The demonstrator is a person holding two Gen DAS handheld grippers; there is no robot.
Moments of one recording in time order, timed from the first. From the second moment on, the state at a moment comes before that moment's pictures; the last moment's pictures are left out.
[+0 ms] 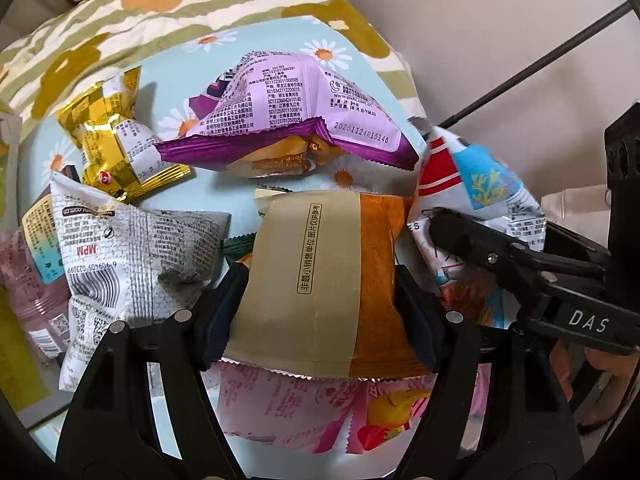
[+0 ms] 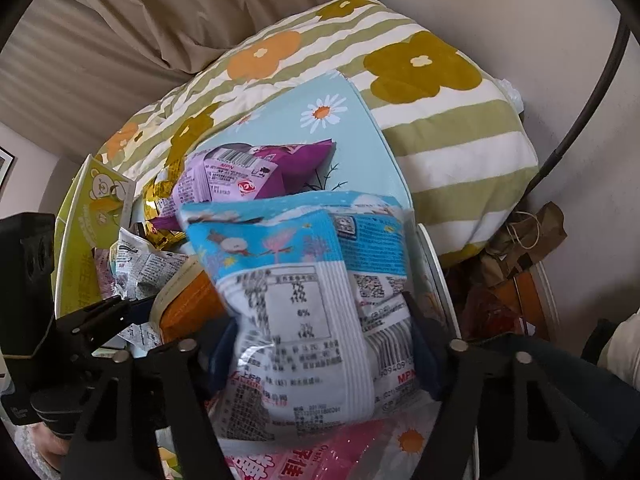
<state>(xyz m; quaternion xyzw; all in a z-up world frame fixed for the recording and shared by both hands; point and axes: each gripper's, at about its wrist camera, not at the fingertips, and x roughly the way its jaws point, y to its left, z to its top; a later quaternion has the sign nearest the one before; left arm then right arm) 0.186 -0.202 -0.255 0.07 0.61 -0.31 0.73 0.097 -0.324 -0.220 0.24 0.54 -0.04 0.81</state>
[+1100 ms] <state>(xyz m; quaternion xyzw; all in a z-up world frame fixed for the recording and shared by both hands) 0.112 -0.124 -0.083 -0.10 0.48 -0.26 0.84 0.050 -0.301 -0.074 0.16 0.44 0.05 0.88</state>
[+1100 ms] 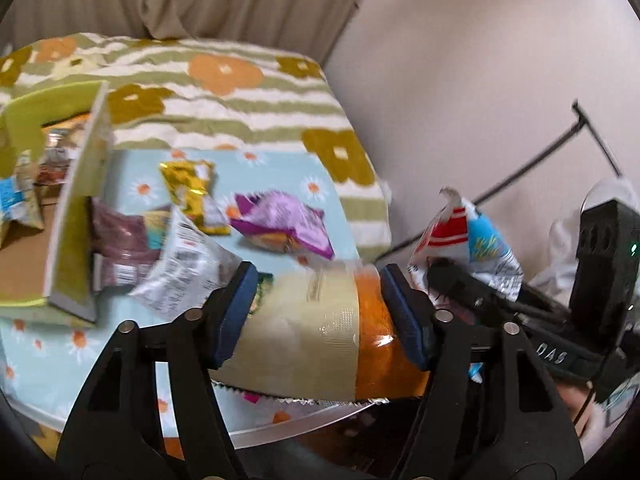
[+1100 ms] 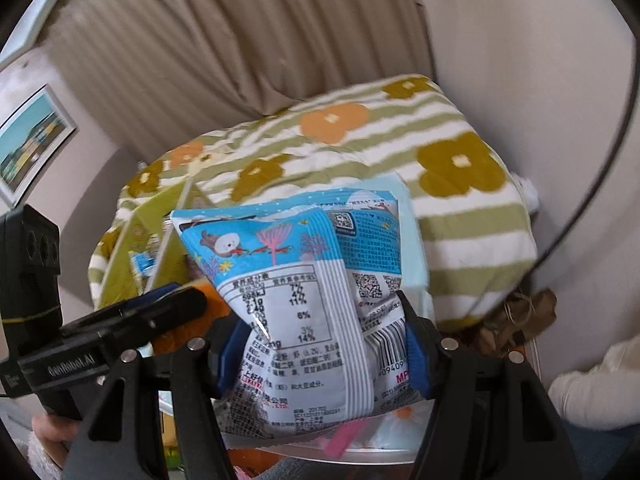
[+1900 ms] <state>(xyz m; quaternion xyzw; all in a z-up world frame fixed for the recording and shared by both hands) 0.078 -0.041 -0.211 -0.06 0.58 -0.12 0.81 0.065 -0.241 -0.132 0.17 0.47 0.08 0.86</state>
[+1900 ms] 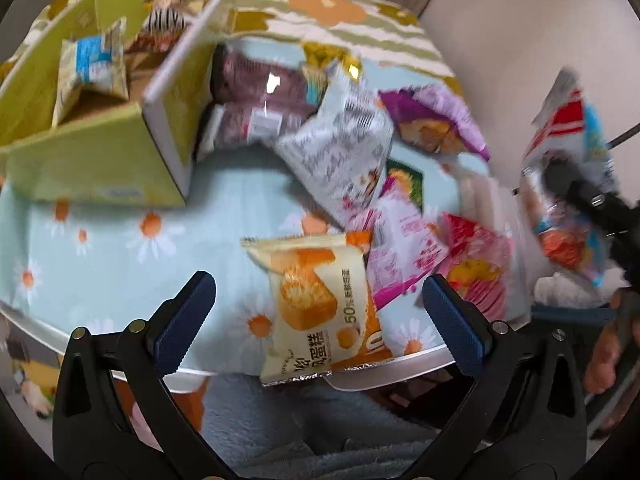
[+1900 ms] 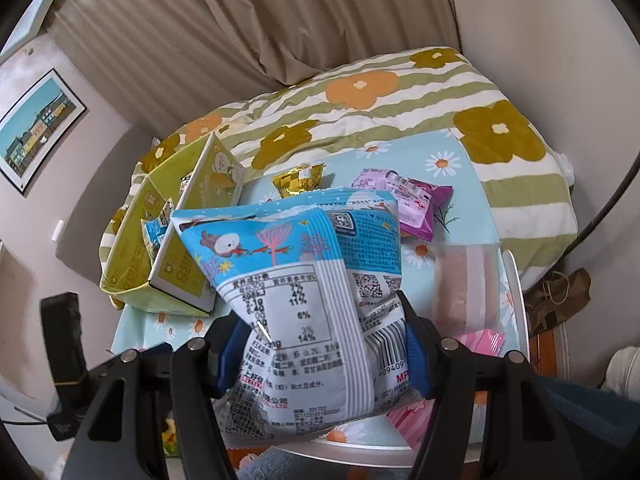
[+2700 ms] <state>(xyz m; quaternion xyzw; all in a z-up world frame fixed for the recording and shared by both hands) 0.066 -0.063 -0.263 -0.05 0.60 -0.07 0.79 0.059 -0.249 -0.159 0.12 0.49 0.10 0.86</state>
